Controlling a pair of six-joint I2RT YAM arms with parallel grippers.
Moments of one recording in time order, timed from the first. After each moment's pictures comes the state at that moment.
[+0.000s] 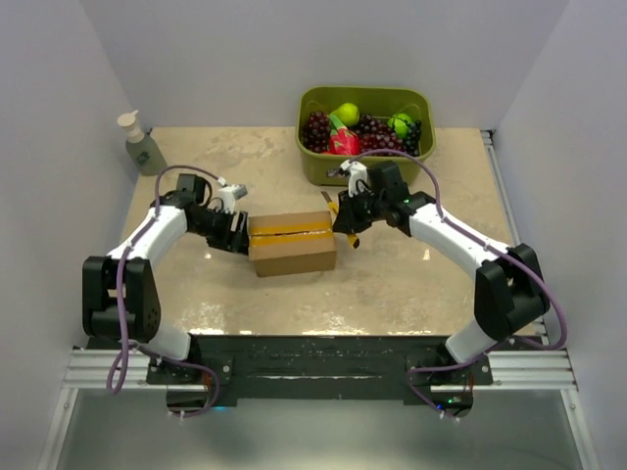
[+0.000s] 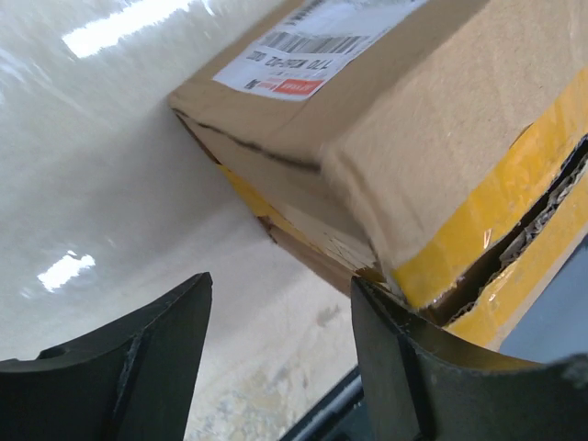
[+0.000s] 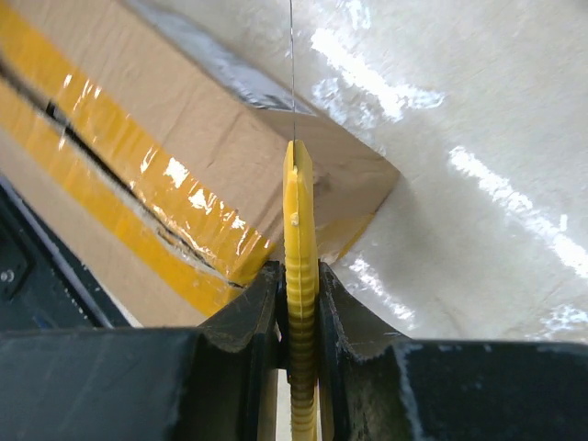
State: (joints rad) left arm -0.05 1.52 1.02 -0.72 0.64 0.19; right arm 0.50 1.58 1.15 -0.35 -0.43 0.12
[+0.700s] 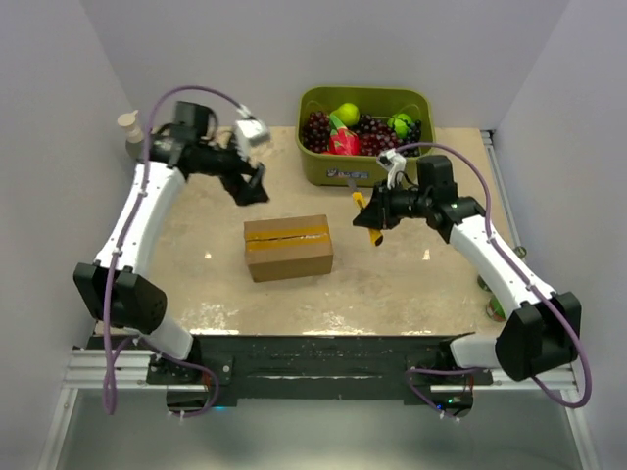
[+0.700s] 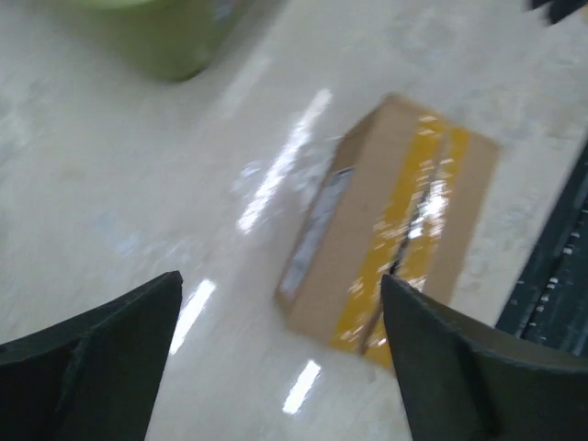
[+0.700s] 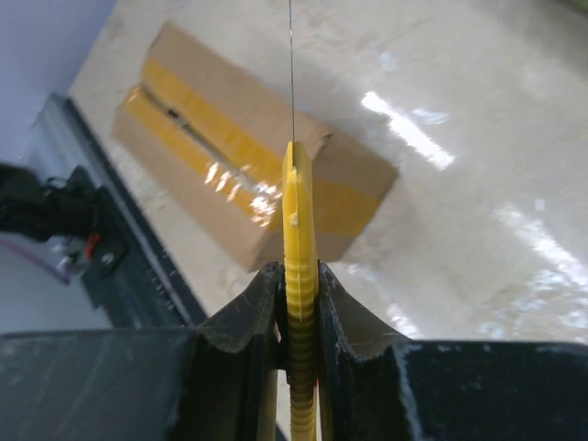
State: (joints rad) left arm -0.07 1.59 1.73 -1.03 0.70 0.55; right arm 0.29 1.36 1.14 -0.44 -0.68 0.12
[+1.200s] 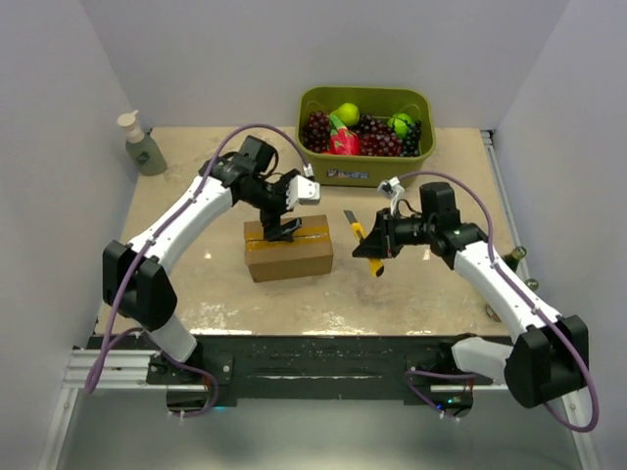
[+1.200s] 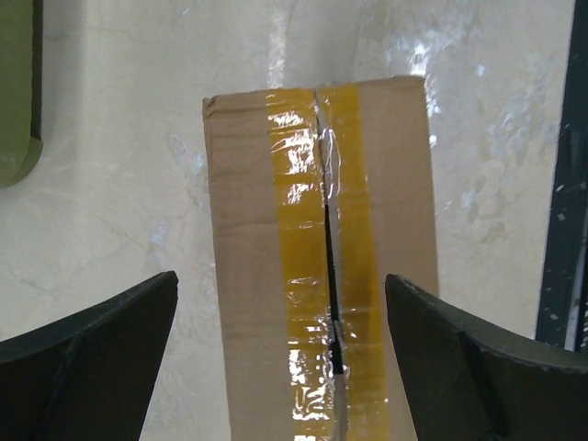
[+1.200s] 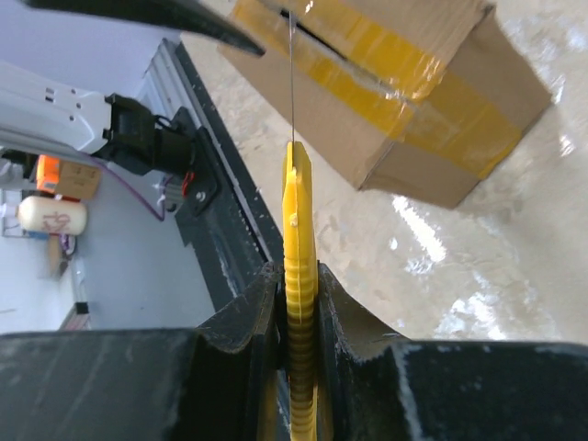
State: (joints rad) left arm -0.47 1.64 1.53 -0.95 0.61 0.88; right arm 0.30 1.18 0.90 -0.39 -0.91 0.22
